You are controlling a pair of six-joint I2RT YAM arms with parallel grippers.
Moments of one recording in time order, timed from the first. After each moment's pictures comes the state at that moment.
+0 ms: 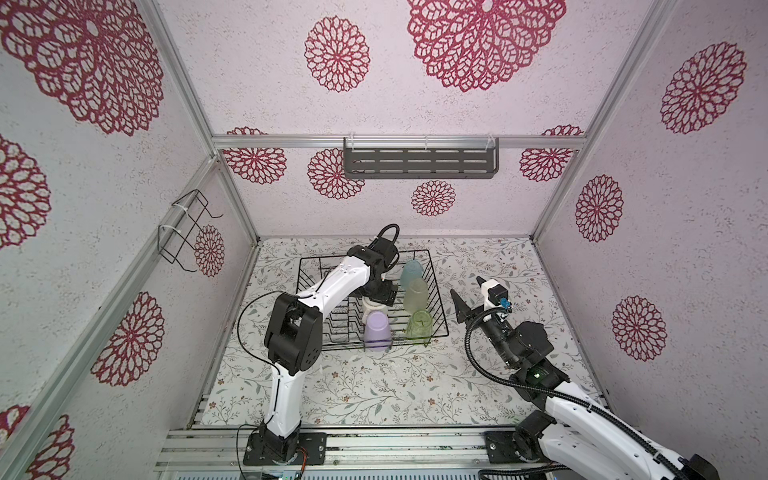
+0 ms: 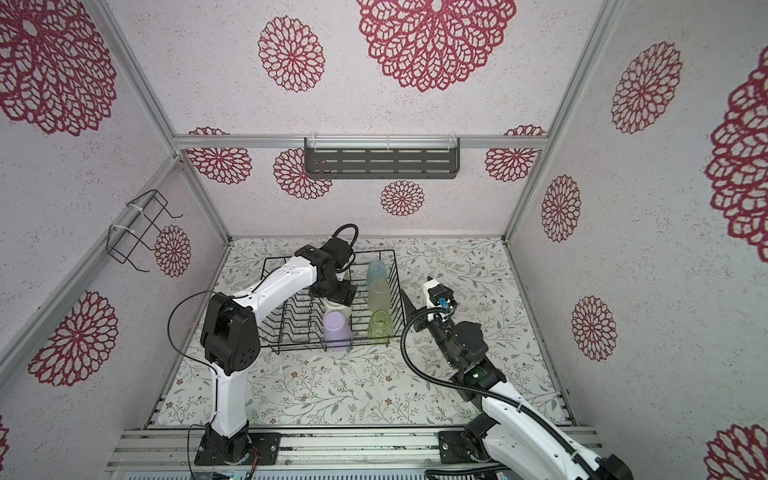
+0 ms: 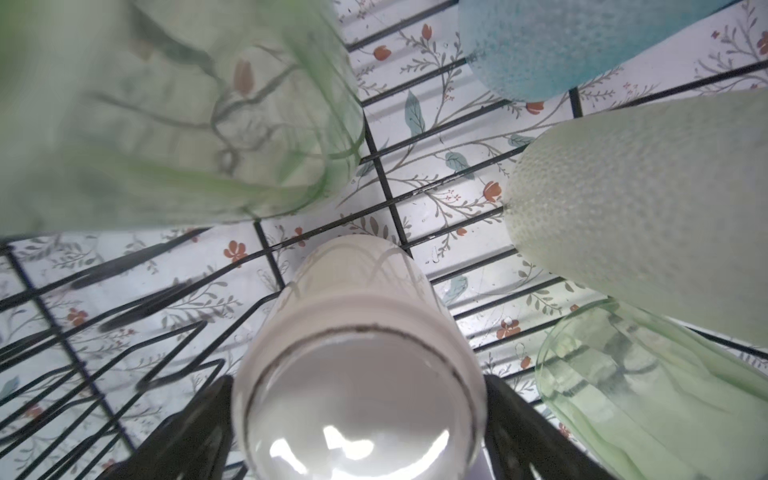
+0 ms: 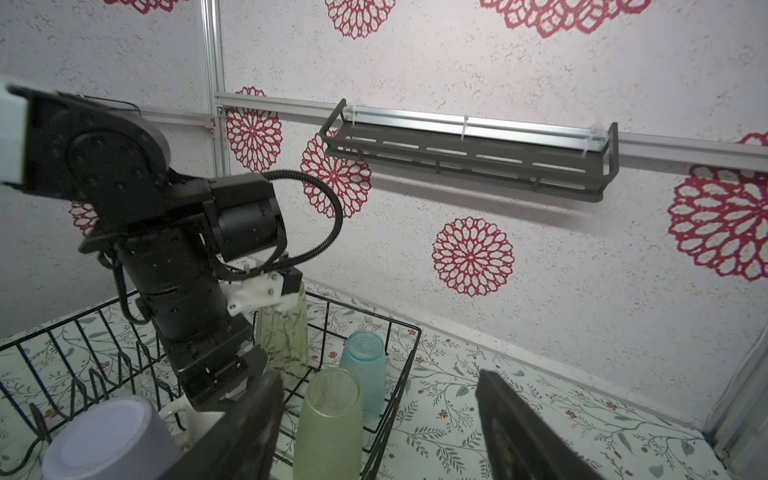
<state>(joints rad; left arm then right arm) -0.55 2.04 1.82 -1.08 -0.11 -0.26 0.60 0.80 0.45 0.48 0.14 -0.08</state>
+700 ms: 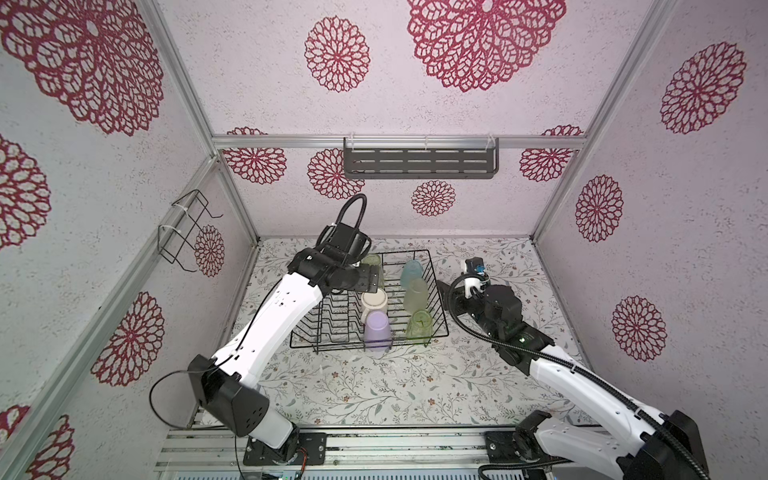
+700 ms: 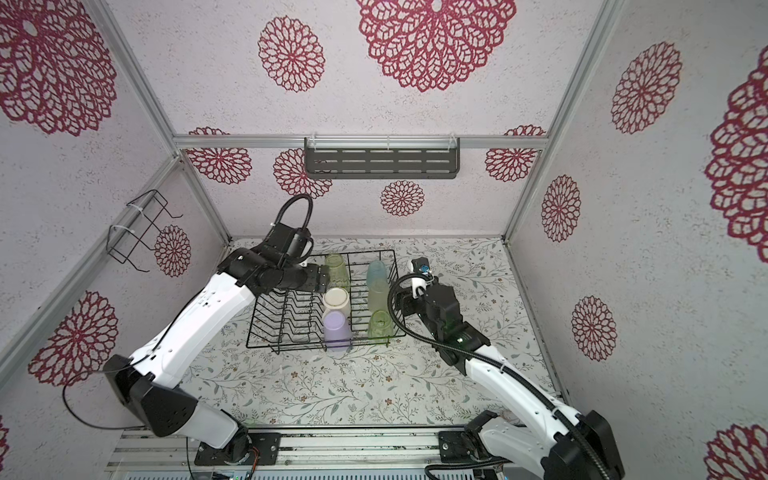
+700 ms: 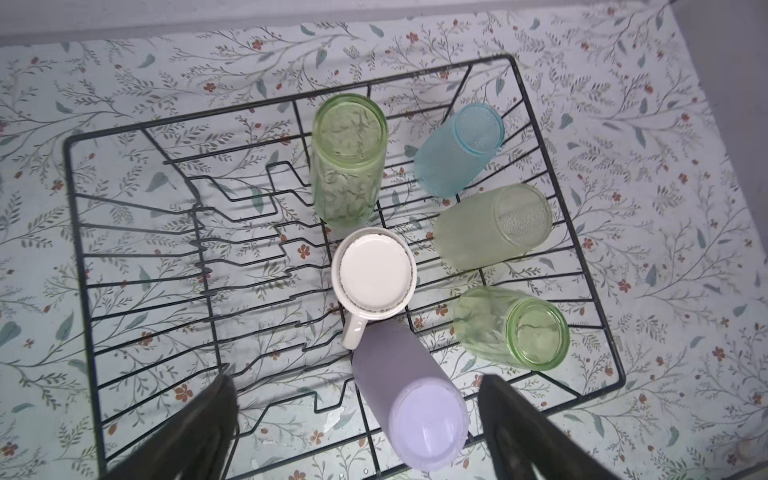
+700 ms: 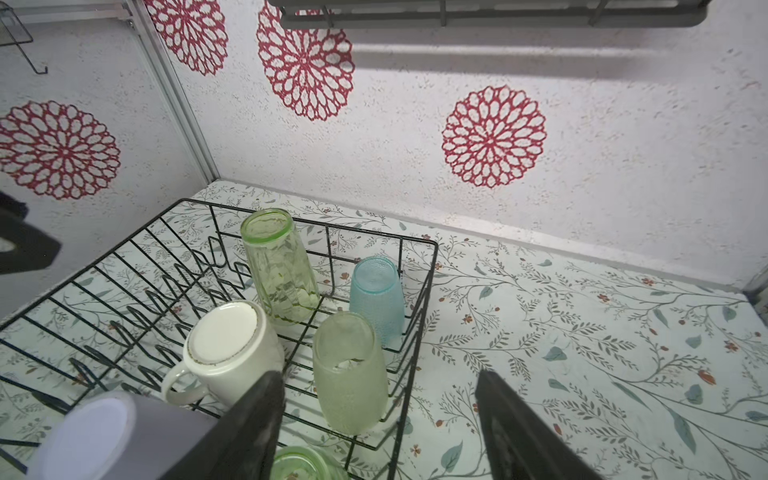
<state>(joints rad) -0.51 1.50 1.62 -1.04 -0.17 -0.38 0.60 1.11 0.82 0.03 0.16 0.14</state>
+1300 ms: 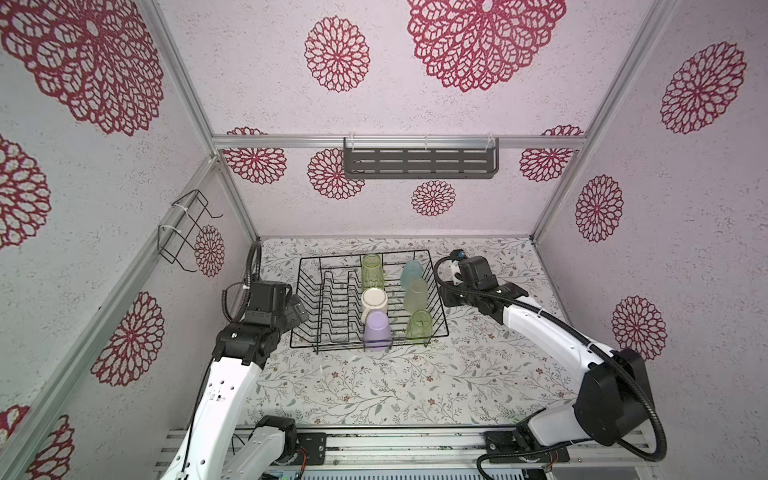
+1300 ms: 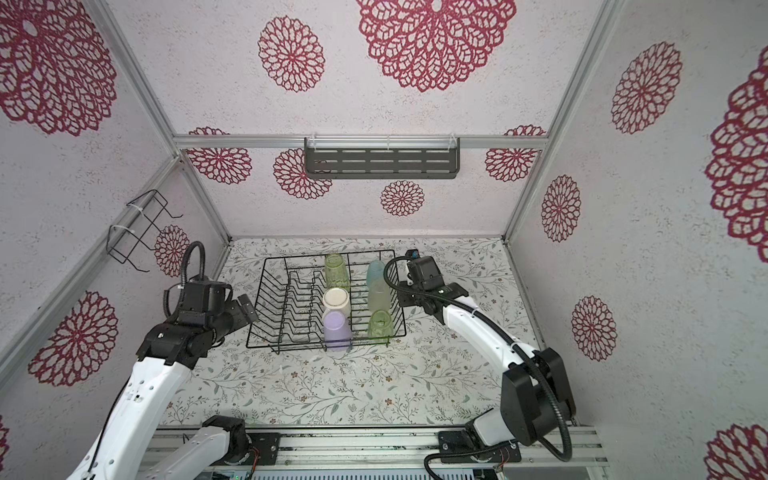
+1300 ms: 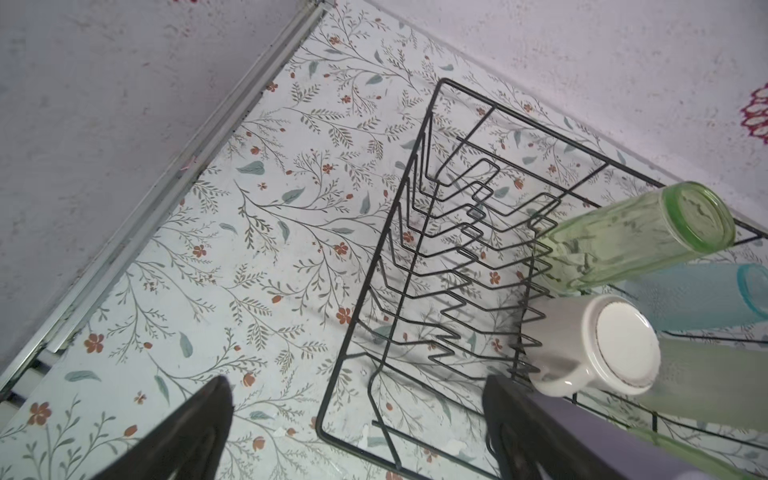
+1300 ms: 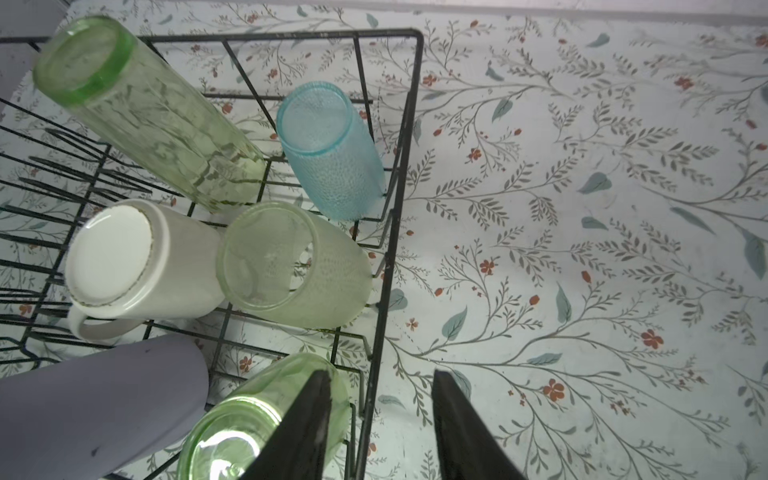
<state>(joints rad) -0.13 0.91 1.00 -0.91 -0.31 -0.56 0.49 1.48 1.15 -0.49 0.01 0.27</state>
